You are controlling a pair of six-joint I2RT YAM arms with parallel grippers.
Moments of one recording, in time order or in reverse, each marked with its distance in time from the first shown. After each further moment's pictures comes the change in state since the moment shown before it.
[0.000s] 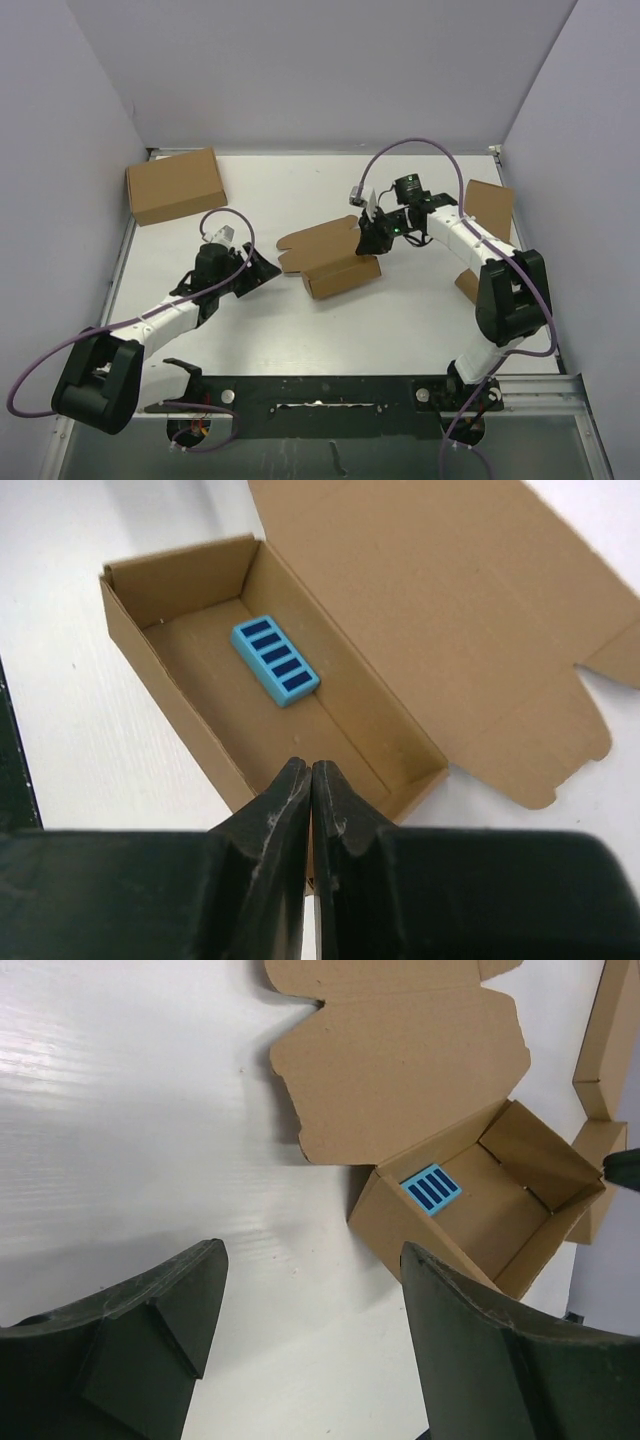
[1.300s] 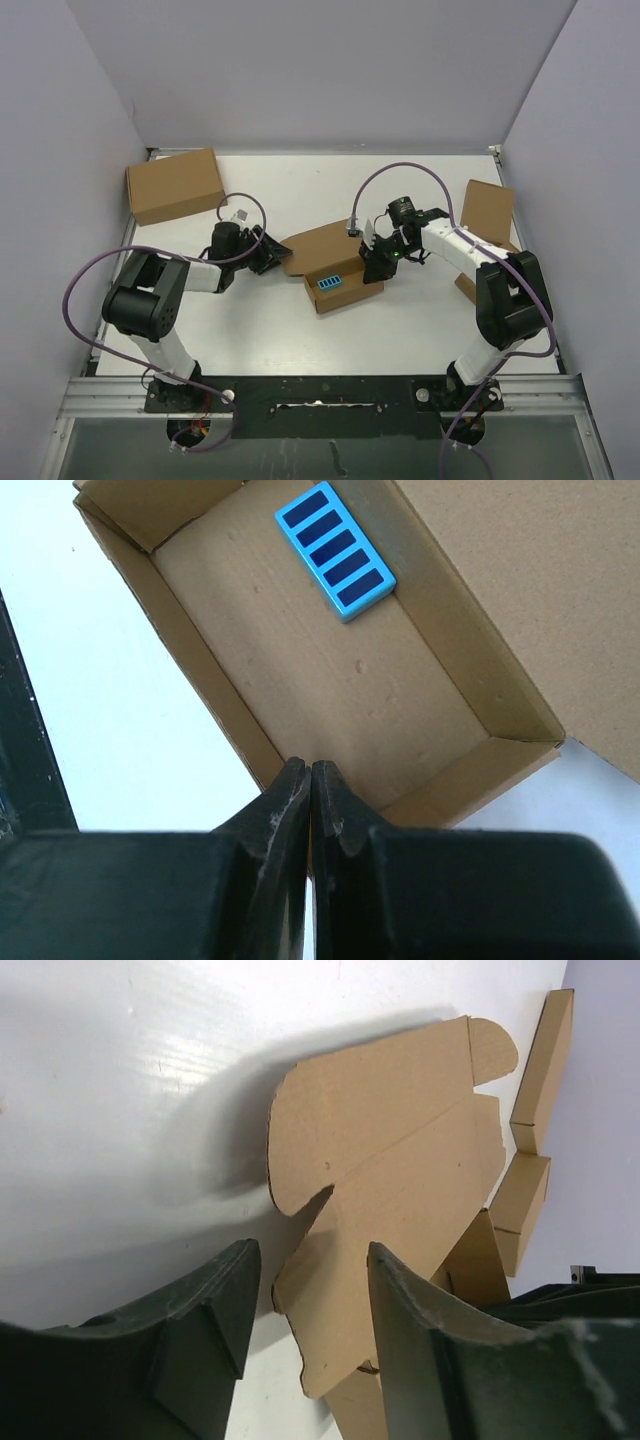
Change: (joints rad) left arm 0.050 0.507 0.198 0.325 0.160 -0.146; right arm 0.063 -0.012 -0.148 -0.106 0.094 -0.125
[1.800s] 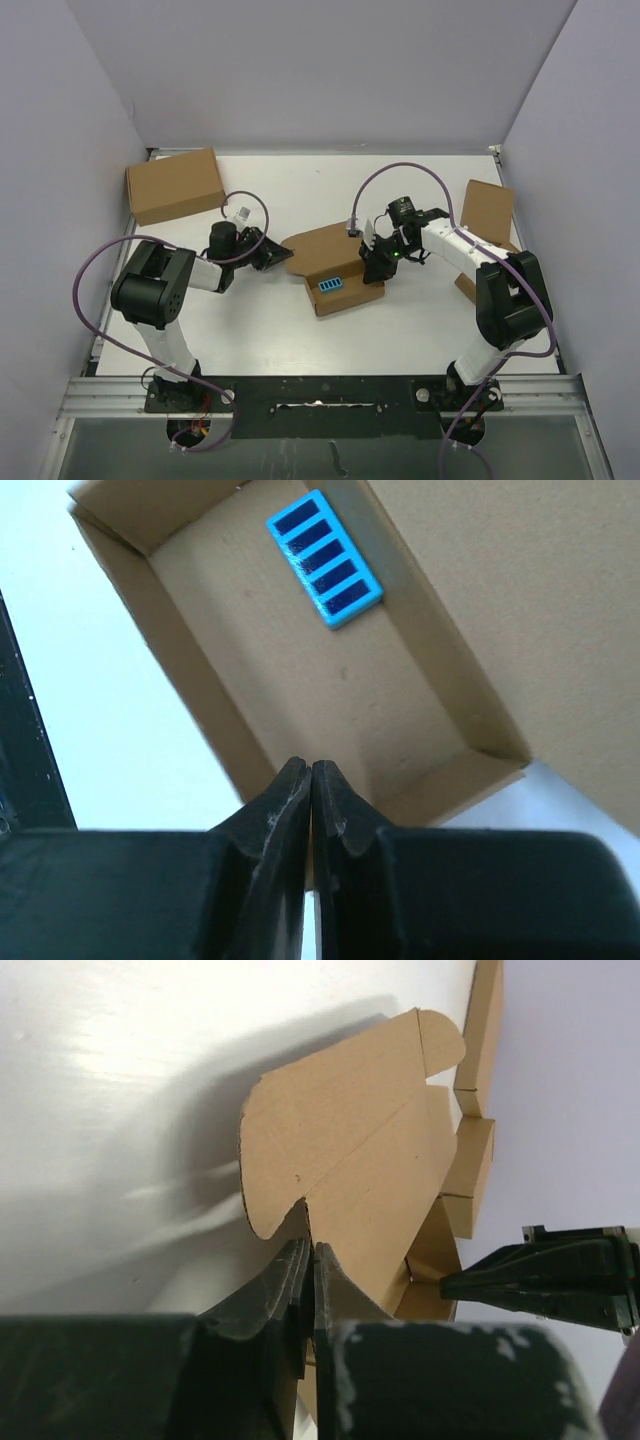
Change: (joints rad) left arm 0.037 0.113 0.006 0.200 0.172 -0.050; right arm 0.000 0.000 0.000 0.000 0.000 -0.006
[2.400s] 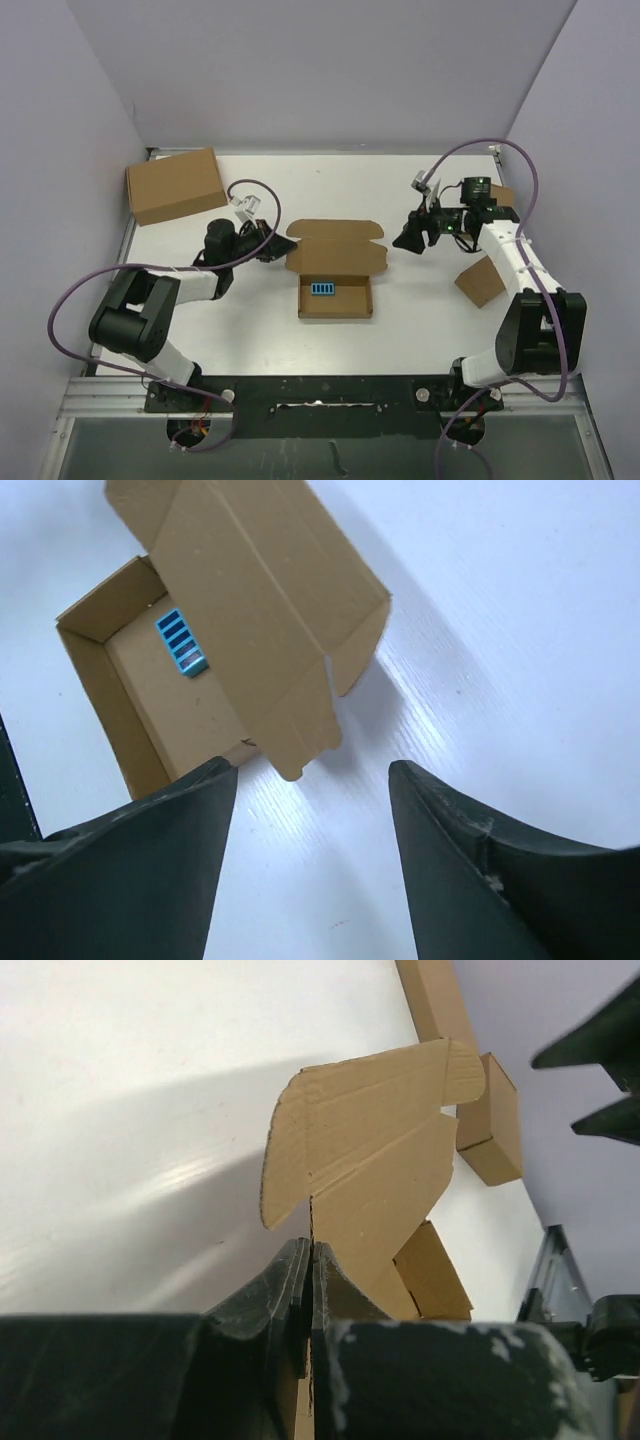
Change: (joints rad) left arm -0.052 -0.208 -0.045 0.061 0.016 0.334; right arm -0.348 -0.220 -0.001 0.128 -0.216 0.129
